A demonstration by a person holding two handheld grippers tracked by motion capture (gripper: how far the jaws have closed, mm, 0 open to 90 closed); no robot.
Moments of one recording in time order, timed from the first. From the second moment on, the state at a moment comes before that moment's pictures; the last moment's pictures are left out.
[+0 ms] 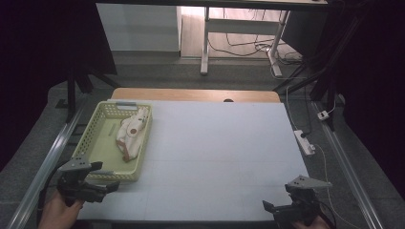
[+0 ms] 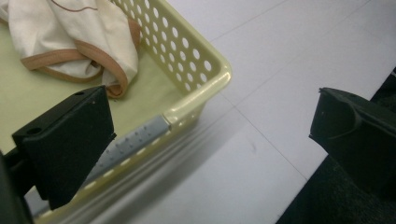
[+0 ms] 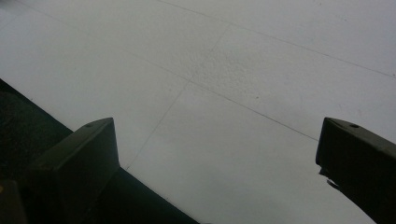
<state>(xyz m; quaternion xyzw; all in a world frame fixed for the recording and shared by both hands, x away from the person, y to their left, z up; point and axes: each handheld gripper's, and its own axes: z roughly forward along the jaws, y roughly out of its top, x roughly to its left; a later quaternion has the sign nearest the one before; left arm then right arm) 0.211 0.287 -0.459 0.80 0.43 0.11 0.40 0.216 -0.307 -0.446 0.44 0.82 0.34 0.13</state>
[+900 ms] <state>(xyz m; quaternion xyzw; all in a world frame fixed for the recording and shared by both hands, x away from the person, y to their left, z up) 0.257 0.286 -0.460 0.80 0.43 0.11 0.41 0.216 -0.307 -0.446 0.44 0.82 0.34 0.13</state>
